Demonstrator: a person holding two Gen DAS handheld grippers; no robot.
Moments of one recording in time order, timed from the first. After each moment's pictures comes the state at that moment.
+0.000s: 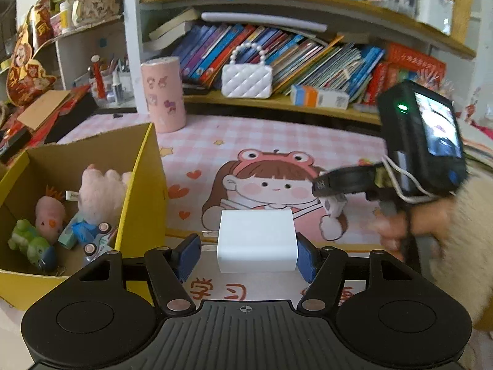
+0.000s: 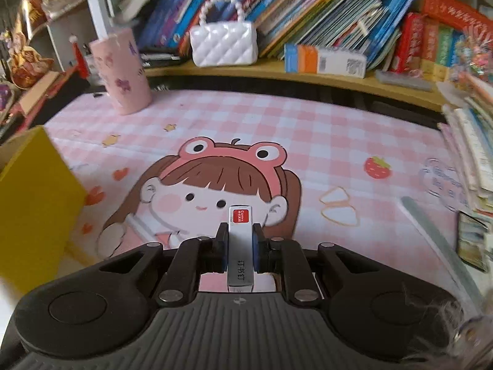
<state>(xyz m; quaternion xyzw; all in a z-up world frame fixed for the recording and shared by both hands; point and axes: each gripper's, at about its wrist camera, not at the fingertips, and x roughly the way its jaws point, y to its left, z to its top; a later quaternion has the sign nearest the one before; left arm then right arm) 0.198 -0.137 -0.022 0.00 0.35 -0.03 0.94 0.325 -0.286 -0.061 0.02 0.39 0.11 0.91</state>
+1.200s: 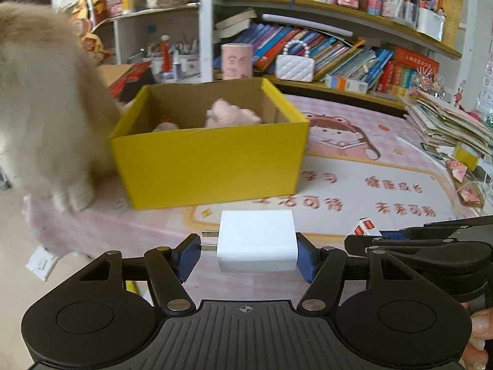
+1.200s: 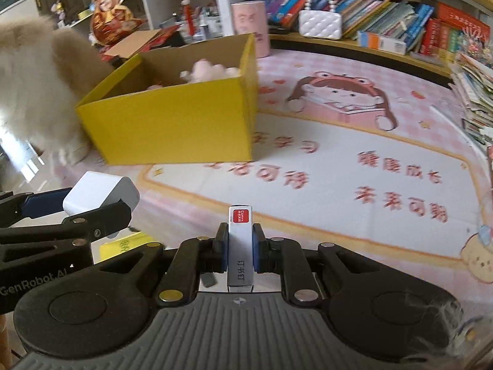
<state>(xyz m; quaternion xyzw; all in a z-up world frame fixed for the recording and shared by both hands) 0.011 0.031 -0.029 -0.01 0.35 -0.02 0.94 0.039 -0.124 -0.040 0.00 0.41 0.16 0.90</state>
